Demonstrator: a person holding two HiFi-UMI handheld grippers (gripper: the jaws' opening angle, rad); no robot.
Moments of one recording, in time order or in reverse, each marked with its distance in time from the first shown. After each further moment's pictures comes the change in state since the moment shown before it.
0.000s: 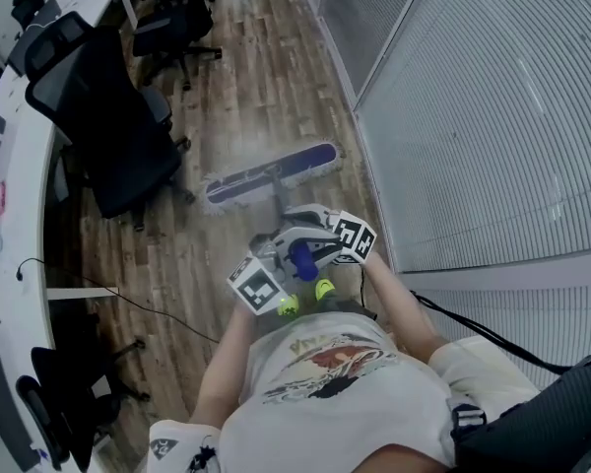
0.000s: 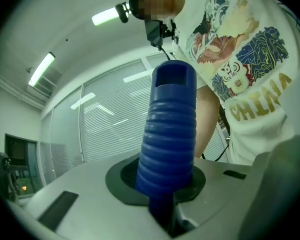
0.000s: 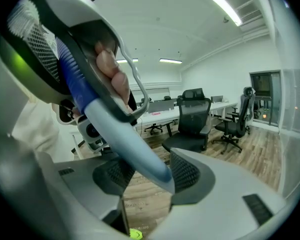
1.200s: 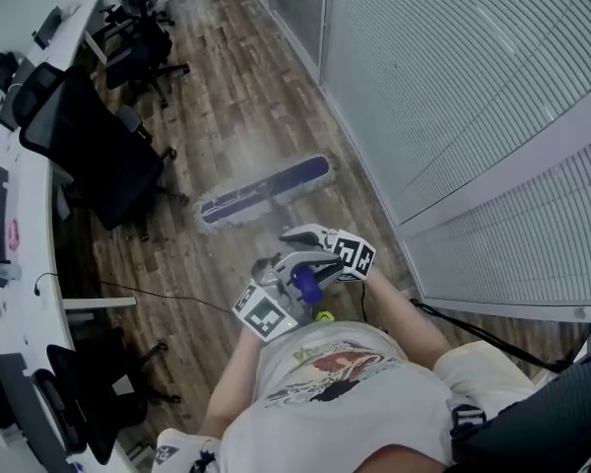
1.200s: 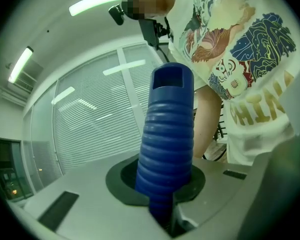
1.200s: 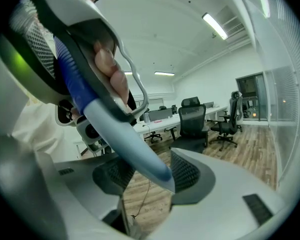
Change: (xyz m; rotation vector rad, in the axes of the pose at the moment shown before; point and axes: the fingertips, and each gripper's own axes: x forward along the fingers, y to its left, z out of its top) left arm 0.083 -0.262 0.079 0.014 0.077 -0.141; right arm -0.133 0.220 -0.081 0.073 -0.142 -0.077
